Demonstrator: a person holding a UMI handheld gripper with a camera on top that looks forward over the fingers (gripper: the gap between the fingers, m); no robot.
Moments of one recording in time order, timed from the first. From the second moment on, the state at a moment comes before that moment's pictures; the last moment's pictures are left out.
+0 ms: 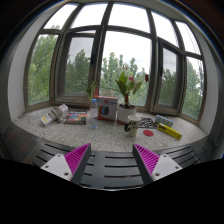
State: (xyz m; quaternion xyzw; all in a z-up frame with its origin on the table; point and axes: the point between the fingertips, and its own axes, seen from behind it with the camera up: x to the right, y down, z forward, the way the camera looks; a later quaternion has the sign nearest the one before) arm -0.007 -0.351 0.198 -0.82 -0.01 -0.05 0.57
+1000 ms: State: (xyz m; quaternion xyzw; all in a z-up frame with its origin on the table) arm -0.130 -0.024 0.118 -0.79 -0.01 -0.05 0.61
